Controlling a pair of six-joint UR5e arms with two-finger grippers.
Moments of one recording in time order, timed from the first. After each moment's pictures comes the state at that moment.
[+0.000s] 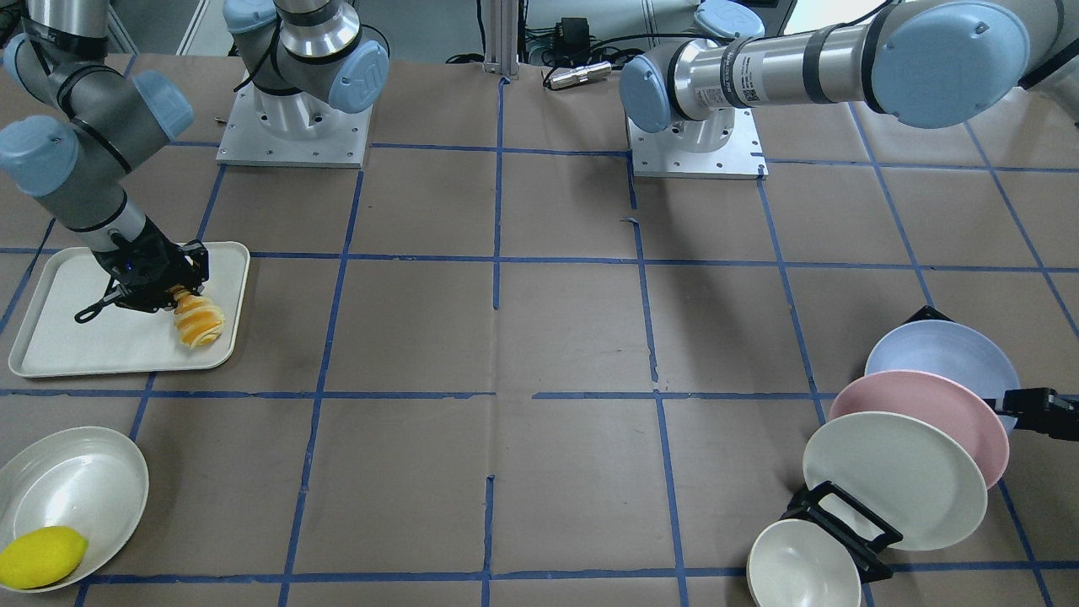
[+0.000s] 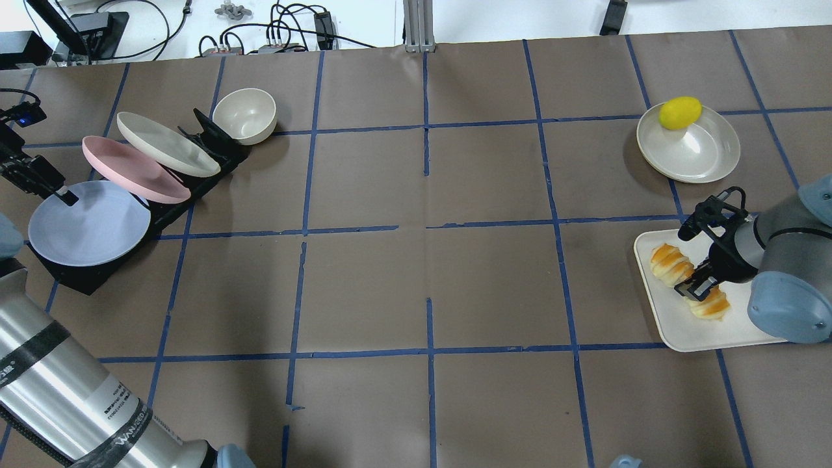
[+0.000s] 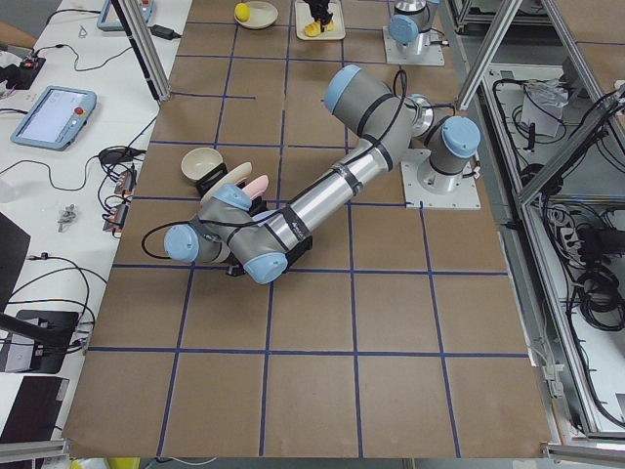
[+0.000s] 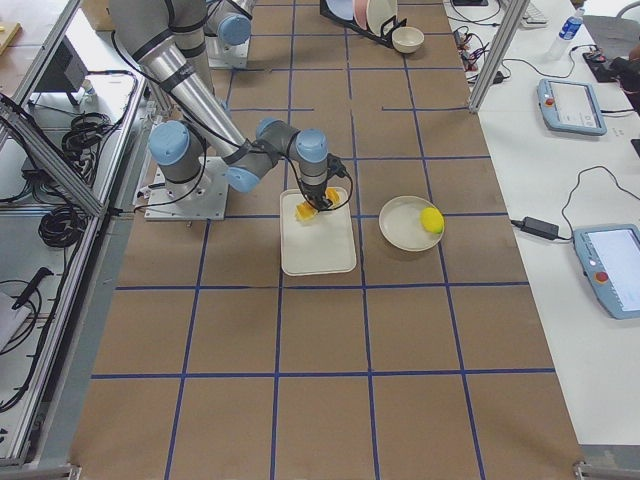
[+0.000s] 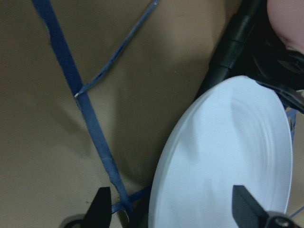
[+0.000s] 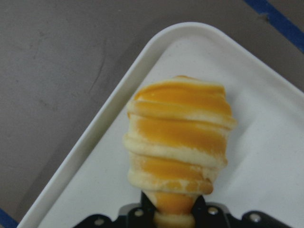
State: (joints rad) left arm -0.87 -2.47 -0.88 -1.87 1.54 1.00; right arm 1.00 -1.45 2.33 -2.45 -1.48 -1.28
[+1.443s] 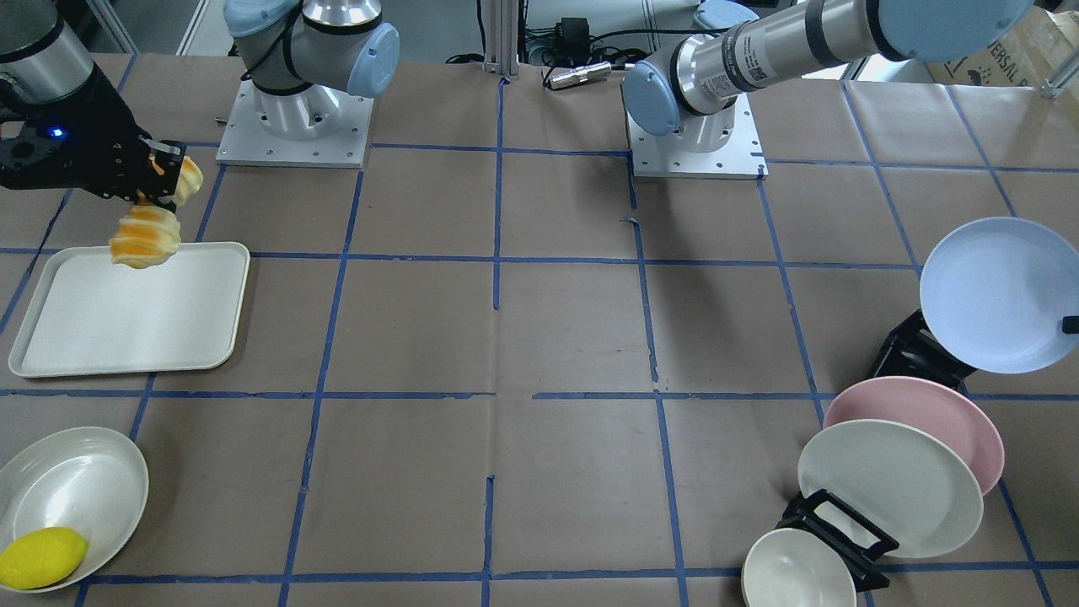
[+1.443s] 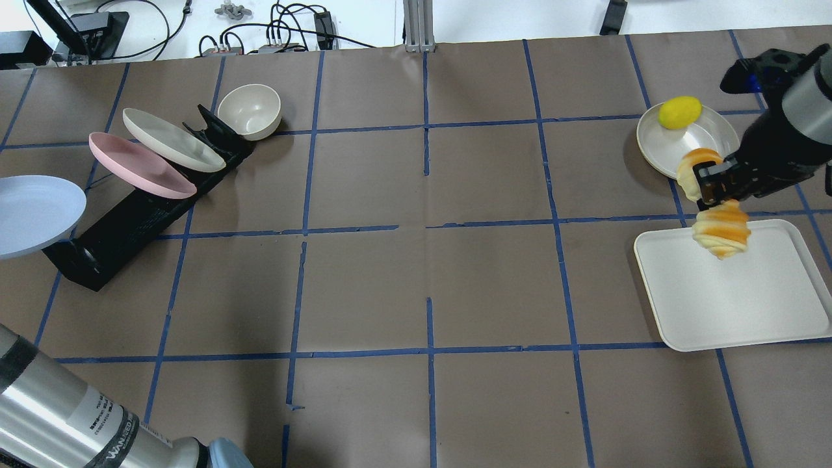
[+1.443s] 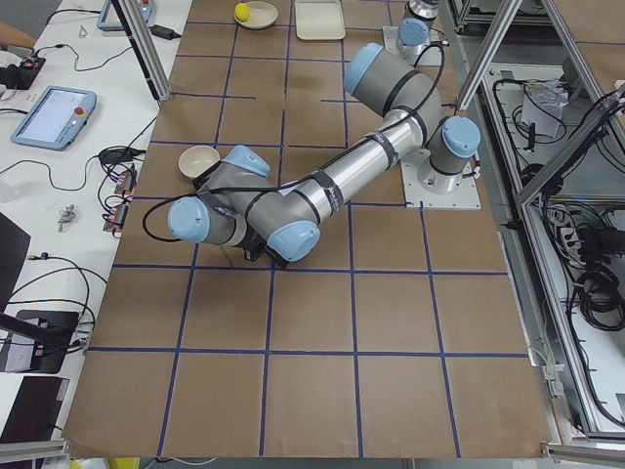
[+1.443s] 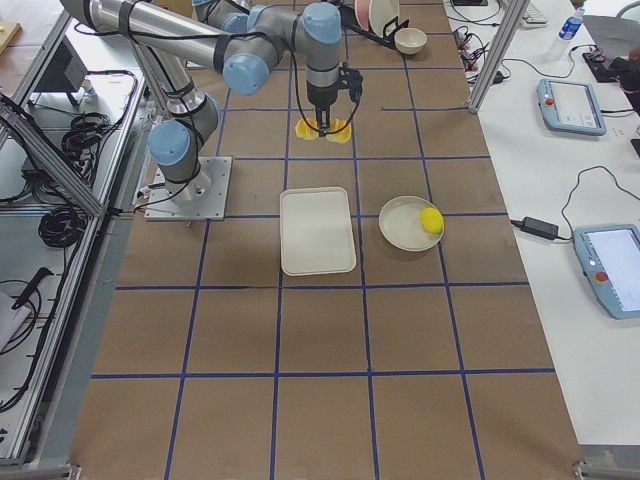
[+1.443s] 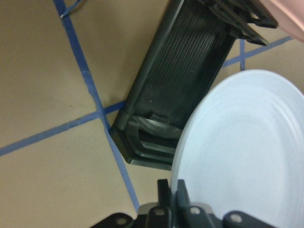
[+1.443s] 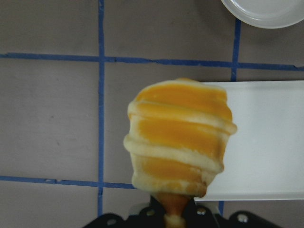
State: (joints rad) left arm -0.80 -2.28 -0.82 -2.13 1.59 1.03; right arm 1.30 -1.72 1.82 -1.67 -1.53 -0.31
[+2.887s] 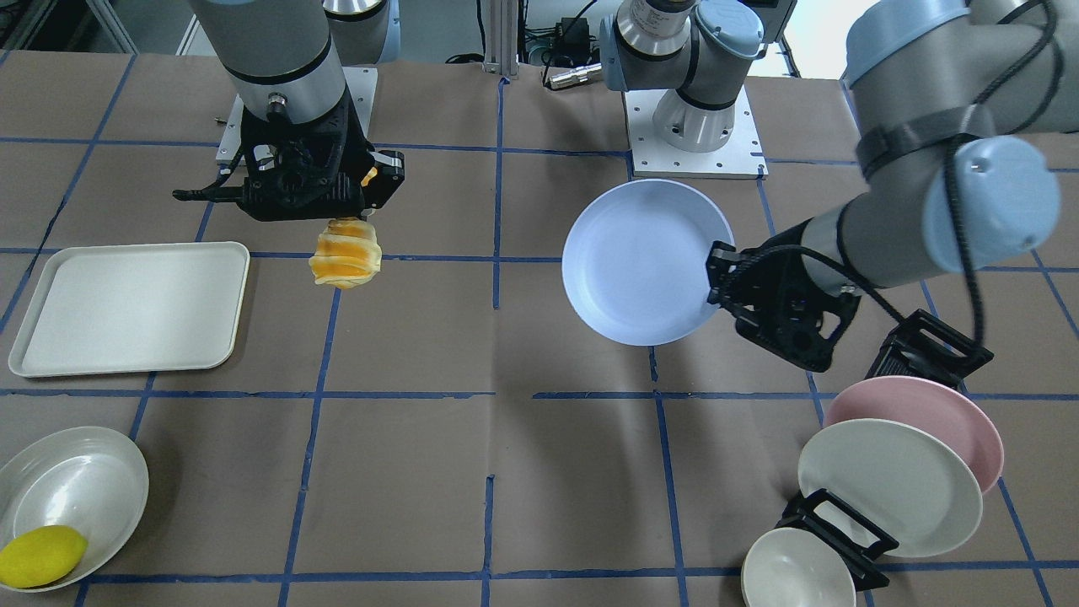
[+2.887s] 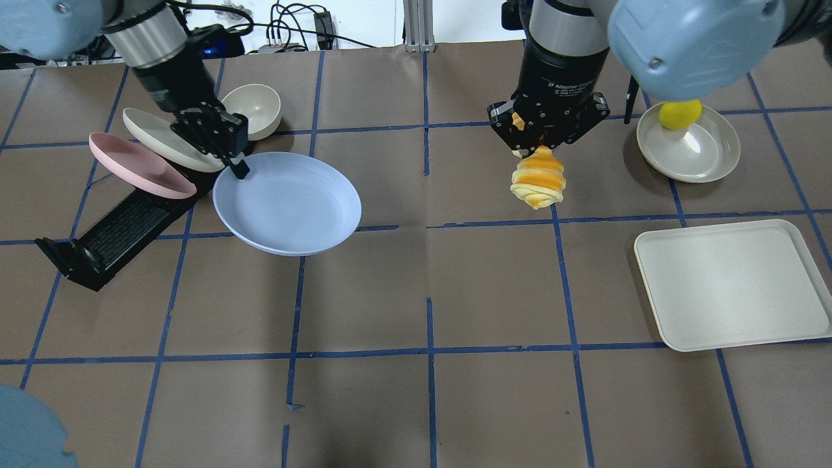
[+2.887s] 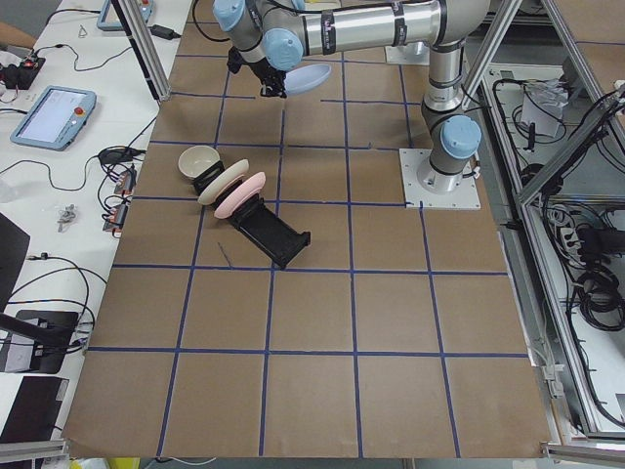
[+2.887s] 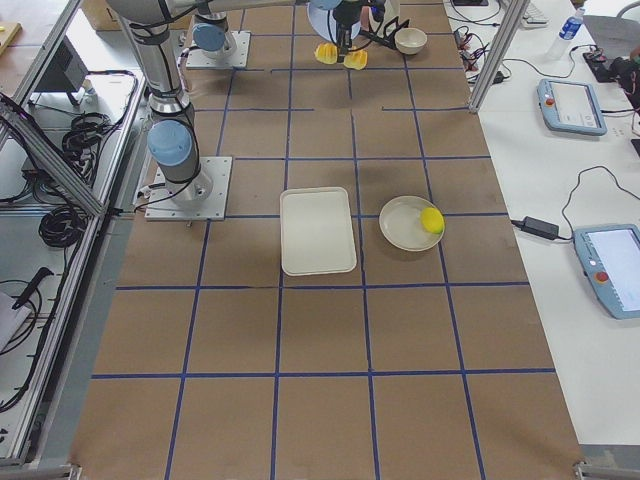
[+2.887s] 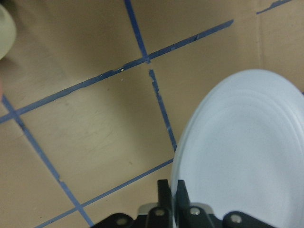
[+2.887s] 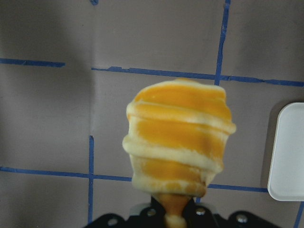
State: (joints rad) left arm -1.49 -1.87 -1.42 -1.76 1.39 0.50; right arm 1.75 -1.46 1.46 -1.49 -1.54 0.08
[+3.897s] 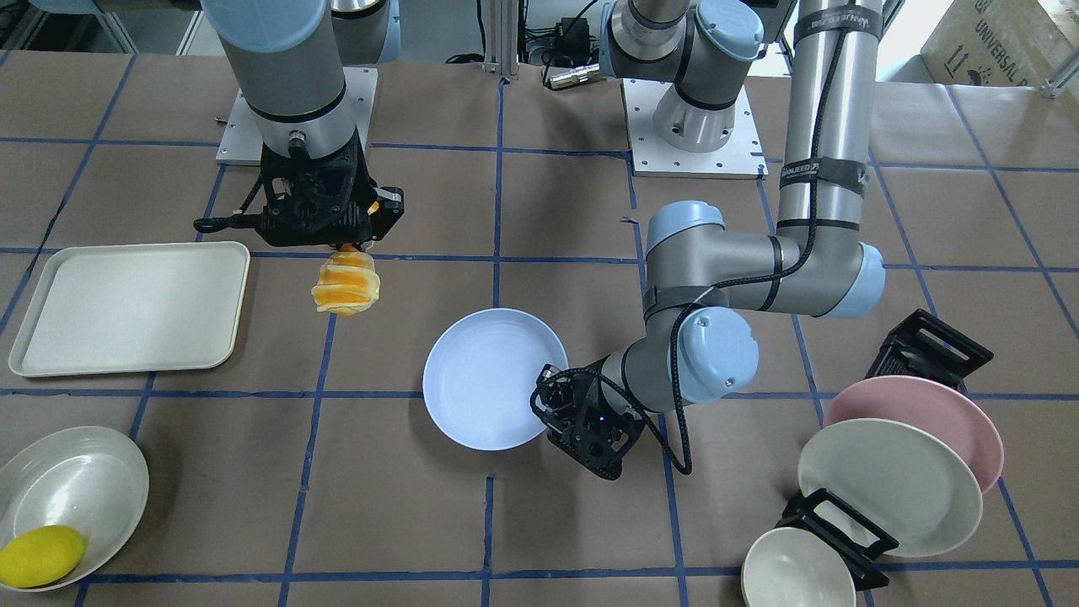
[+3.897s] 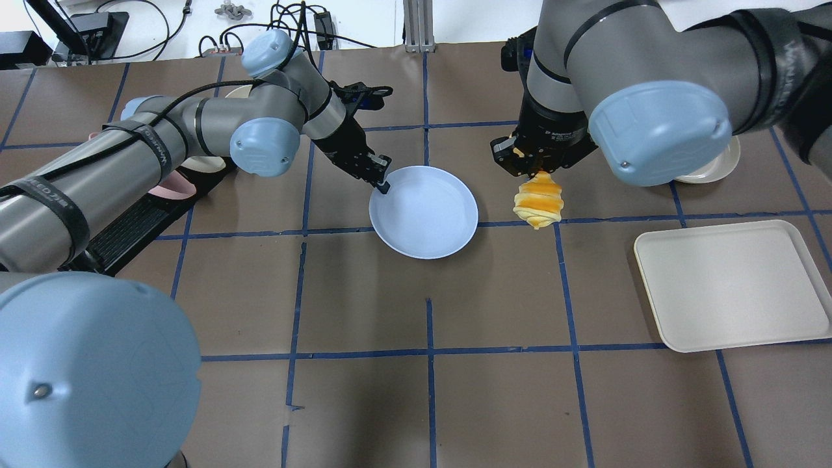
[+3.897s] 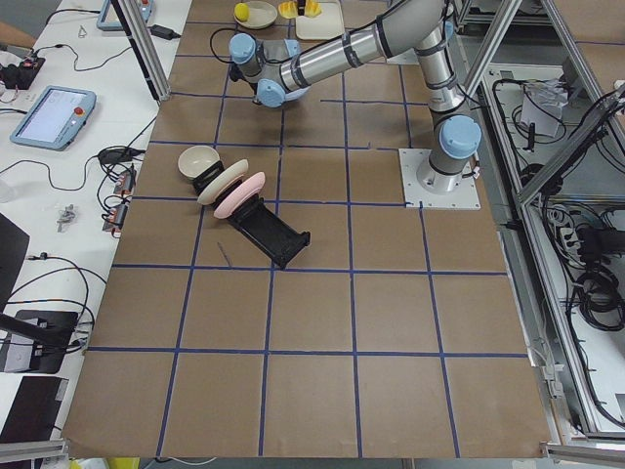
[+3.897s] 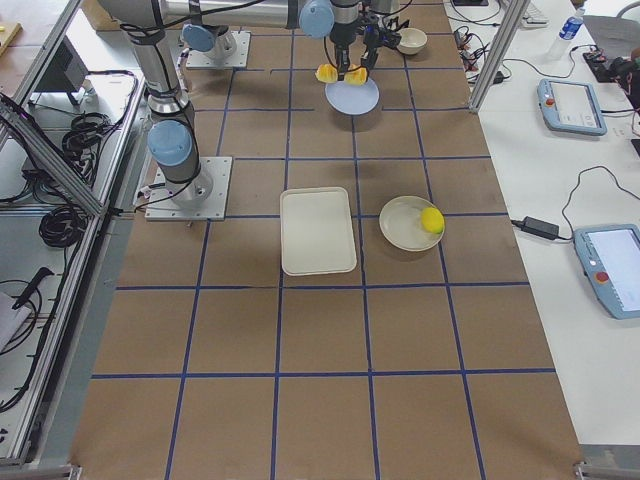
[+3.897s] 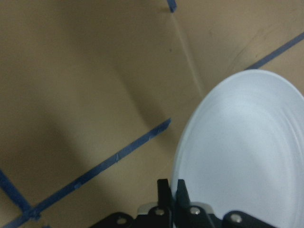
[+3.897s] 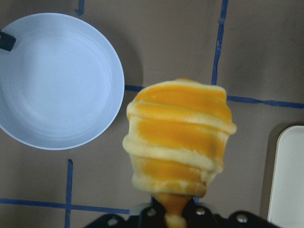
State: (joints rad) left arm -1.67 -2.15 -1.56 -1.10 1.16 0.42; right arm 1.75 -1.49 1.65 -1.75 -1.59 0.06
